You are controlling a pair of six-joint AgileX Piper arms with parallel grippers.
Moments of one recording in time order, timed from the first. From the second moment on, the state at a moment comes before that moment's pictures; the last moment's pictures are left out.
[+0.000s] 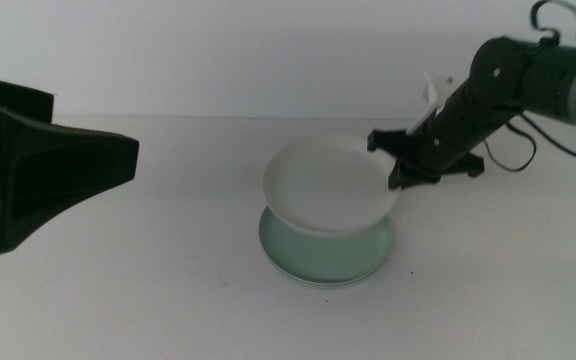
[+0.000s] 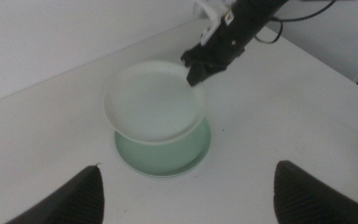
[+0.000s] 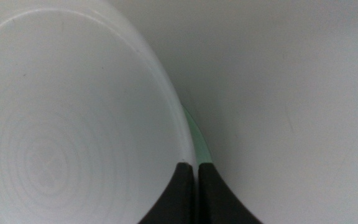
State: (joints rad) left arm -0.38 0.78 -1.12 -0.42 0.98 0.32; right arm 0.32 1.97 -1.52 0.27 0.81 0.23
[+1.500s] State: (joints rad) left arm -0.38 0.78 -1.12 -0.42 0.98 0.32; right arm 0.36 1.42 -1.51 -0.10 0.85 0.16
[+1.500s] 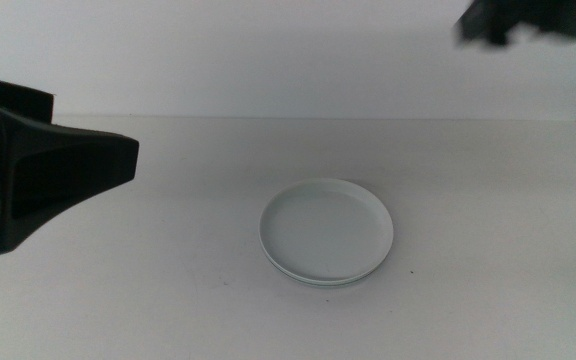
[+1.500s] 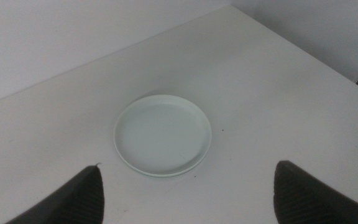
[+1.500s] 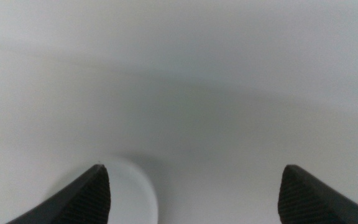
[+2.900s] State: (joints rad) left arm -0.02 0.16 -0.49 -0.20 0.42 0.22; right arm 0.36 0.89 -1.13 -0.30 0.69 0.47
